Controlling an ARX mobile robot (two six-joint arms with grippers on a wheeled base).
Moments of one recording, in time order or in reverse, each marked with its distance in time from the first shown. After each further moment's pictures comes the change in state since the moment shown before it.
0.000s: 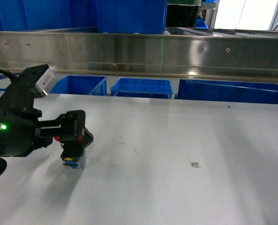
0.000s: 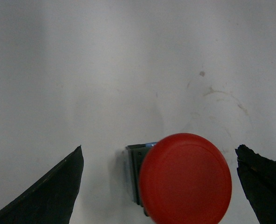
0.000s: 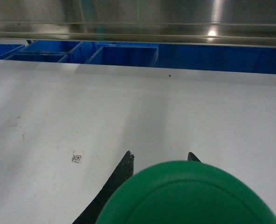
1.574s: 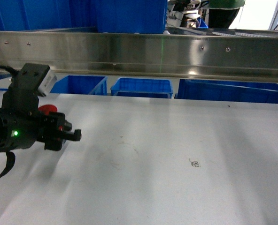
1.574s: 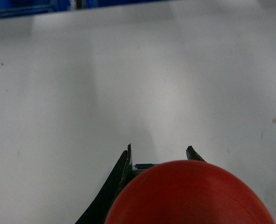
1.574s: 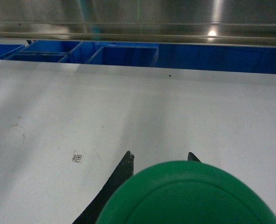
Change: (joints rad) left arm 0.045 0.151 -0.023 0.368 -0.142 0.189; right arm 0.000 -0.001 0.000 0.000 0.001 0.000
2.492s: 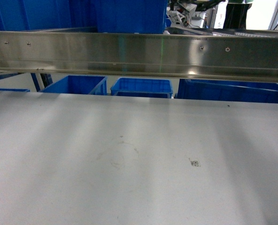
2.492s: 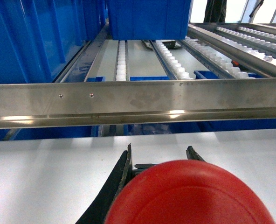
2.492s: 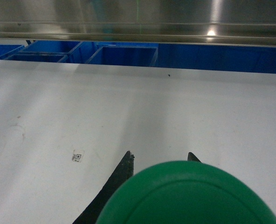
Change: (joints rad) left arm 0.172 -0.823 -0.051 -0.368 0.105 -0.034; right arm 0.000 0.000 0.000 0.000 0.000 0.000
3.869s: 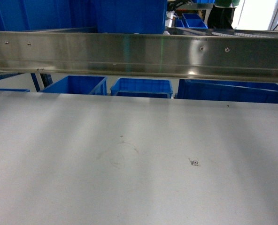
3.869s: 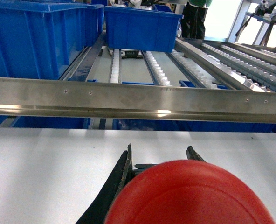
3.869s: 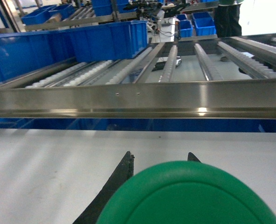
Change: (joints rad) left arm 0.062 -0.384 0.035 -0.394 0.087 -0.082; right arm -0.235 -0.639 0.171 -0.569 -0.203 0.056
